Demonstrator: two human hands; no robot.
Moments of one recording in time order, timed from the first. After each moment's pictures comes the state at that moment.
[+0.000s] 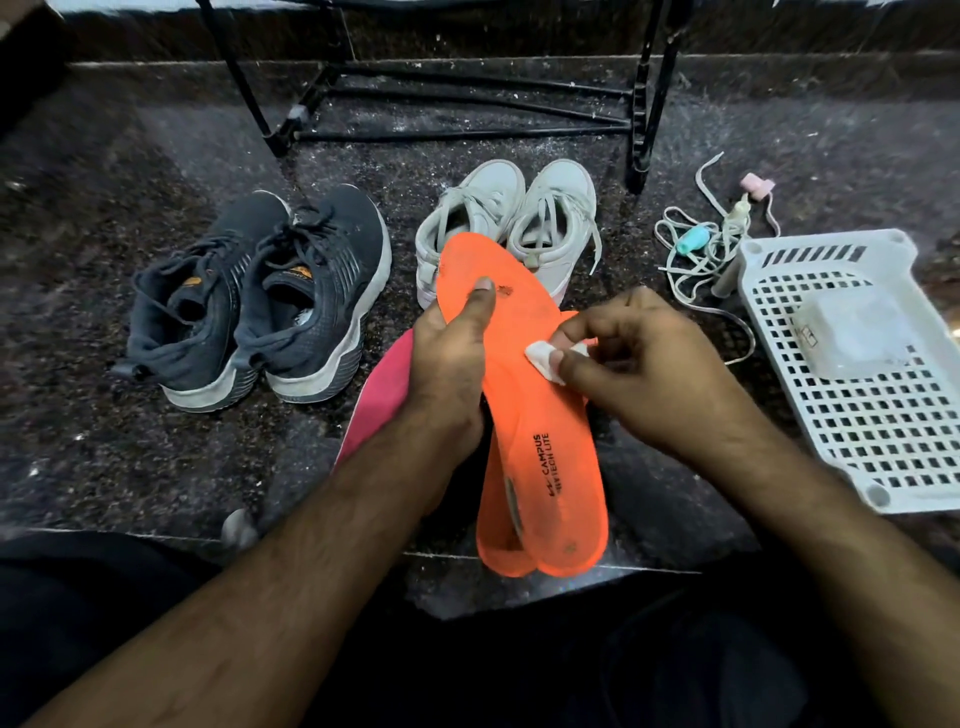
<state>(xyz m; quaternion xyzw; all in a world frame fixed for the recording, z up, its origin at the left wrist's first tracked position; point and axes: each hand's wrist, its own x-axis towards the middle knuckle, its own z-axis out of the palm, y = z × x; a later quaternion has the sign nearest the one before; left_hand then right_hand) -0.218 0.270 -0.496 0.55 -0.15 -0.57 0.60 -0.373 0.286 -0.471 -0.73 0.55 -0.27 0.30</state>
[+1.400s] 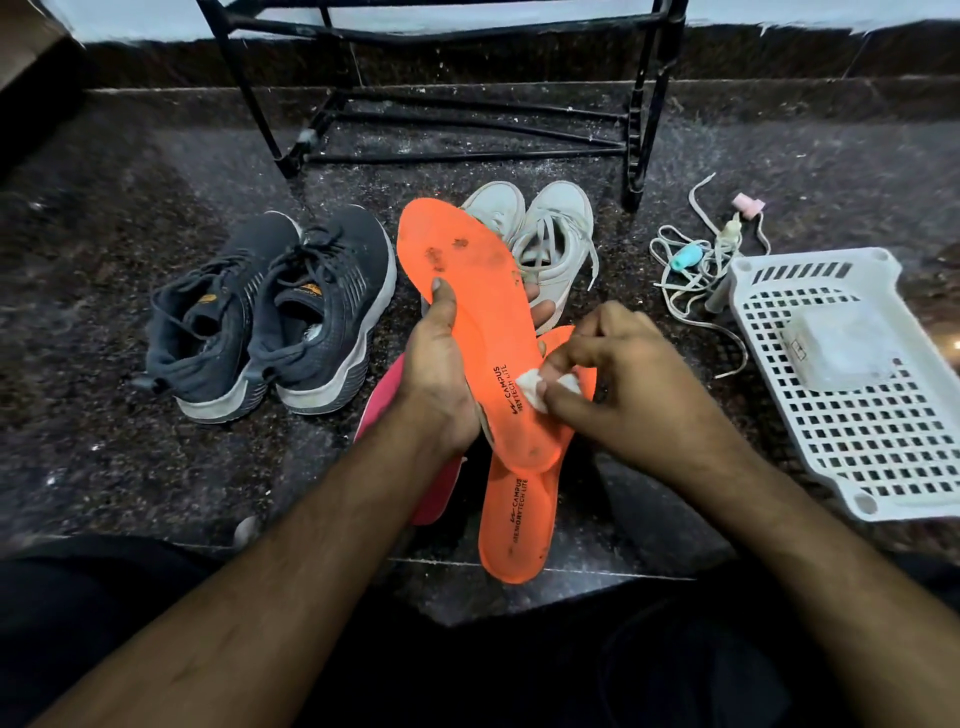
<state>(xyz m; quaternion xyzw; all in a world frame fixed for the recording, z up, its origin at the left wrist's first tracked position) -0.205 0.264 -0.493 0.41 -0.13 -0.73 0.53 -0.370 0.287 -0.474 -0.80 0.50 -0.24 0.22</state>
